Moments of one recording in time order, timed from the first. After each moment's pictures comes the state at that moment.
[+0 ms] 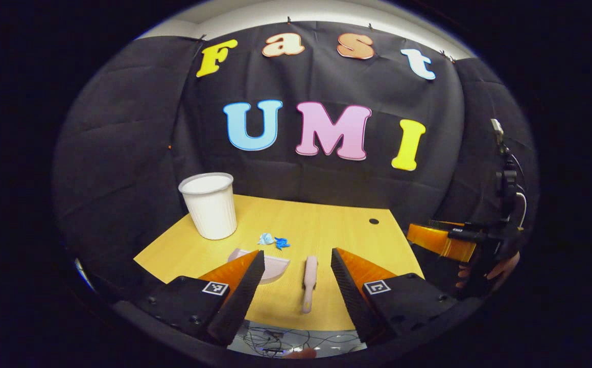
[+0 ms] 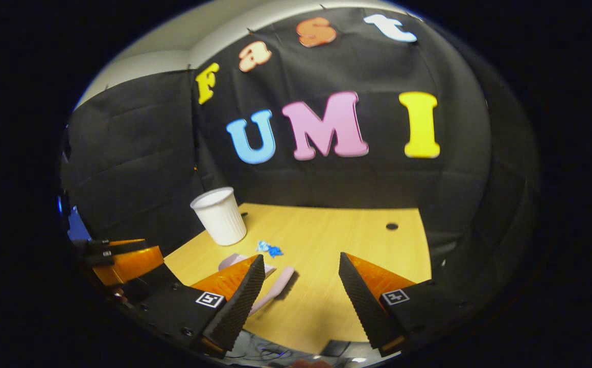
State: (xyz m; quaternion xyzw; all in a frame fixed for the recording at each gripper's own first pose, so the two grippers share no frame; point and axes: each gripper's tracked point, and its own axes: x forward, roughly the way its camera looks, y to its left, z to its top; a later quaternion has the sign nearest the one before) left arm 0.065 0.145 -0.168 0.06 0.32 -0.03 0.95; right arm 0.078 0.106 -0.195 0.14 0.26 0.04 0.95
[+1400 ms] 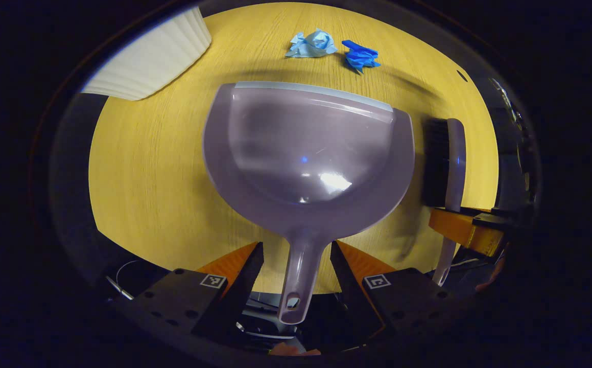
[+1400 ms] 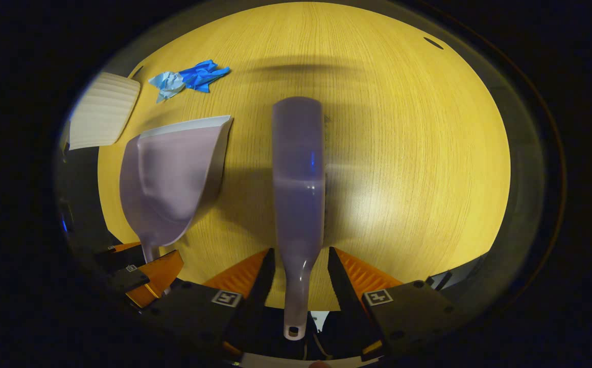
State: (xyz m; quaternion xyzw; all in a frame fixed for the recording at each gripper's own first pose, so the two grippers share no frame) left arm 0.147 0.326 -0.449 0.05 0.80 -0.01 0.59; right arm 0.134 0.245 -0.500 0.14 0.75 -0.08 0.64
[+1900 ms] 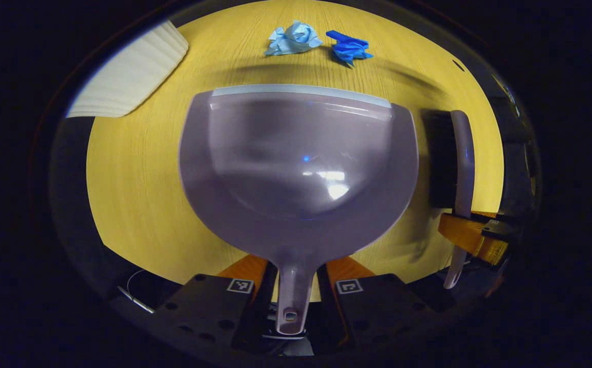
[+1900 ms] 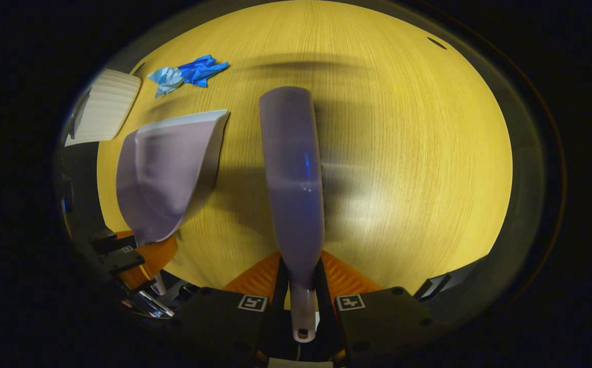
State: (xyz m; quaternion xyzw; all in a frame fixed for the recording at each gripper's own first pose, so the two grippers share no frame) left arm 0.156 0.319 -0.465 0.07 0.81 -0.02 0.58; right arm 0.132 0.243 -0.504 0.15 0.75 -0.07 0.64
